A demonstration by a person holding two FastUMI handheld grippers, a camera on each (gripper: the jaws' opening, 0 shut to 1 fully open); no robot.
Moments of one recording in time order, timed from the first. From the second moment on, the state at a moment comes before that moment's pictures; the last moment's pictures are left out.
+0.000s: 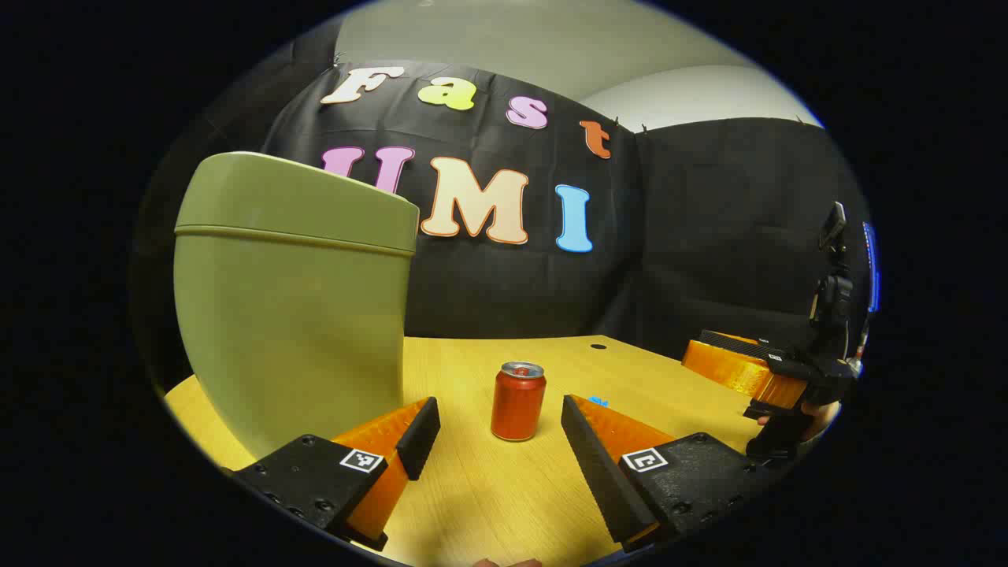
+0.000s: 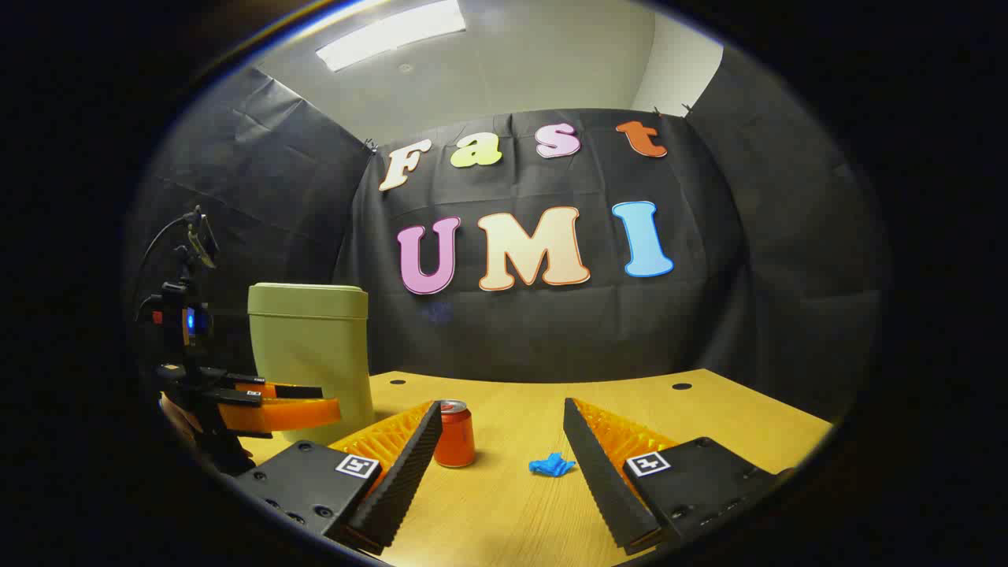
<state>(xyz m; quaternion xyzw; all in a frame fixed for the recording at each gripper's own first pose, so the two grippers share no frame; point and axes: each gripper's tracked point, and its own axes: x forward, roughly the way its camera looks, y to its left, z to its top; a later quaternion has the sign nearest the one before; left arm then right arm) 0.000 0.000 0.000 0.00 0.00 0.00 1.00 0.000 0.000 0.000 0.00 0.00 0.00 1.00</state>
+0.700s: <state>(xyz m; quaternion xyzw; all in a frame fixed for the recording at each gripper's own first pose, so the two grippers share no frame) 0.000 0.001 -0.002 0.00 0.00 0.00 1.00 0.002 0.004 -0.010 -0.01 0.01 0.01 1.00</state>
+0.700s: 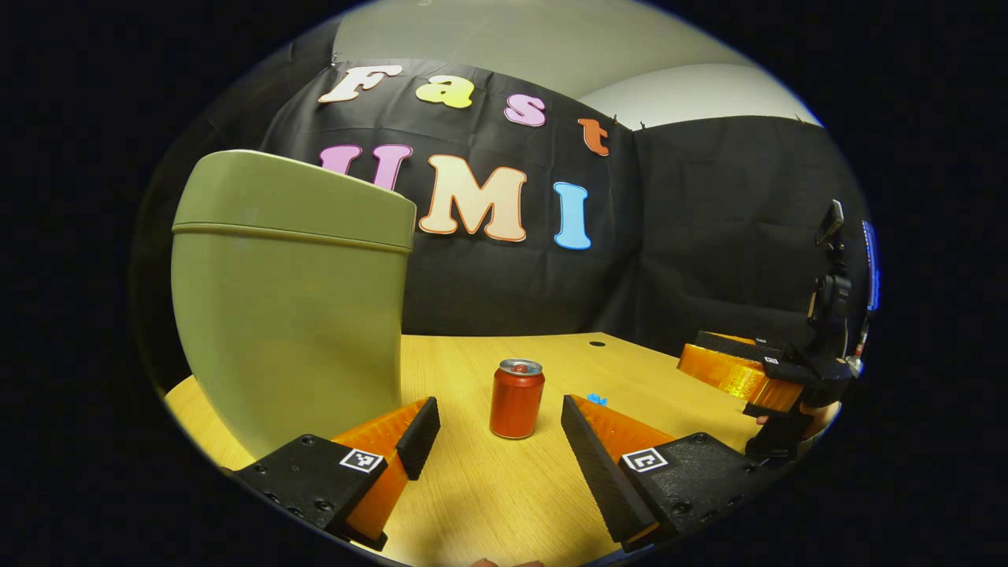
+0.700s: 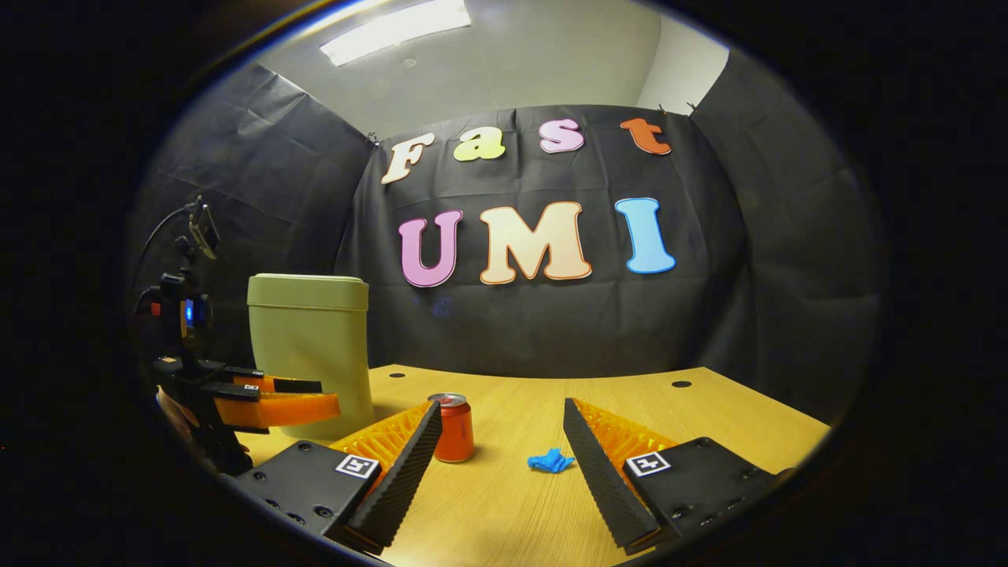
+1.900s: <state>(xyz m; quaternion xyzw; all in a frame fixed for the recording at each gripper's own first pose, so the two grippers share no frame) -0.004 0.005 0.009 0.04 0.00 0.00 1.00 -0.005 -0.011 0.012 0.00 -0.01 -0.01 1.00</state>
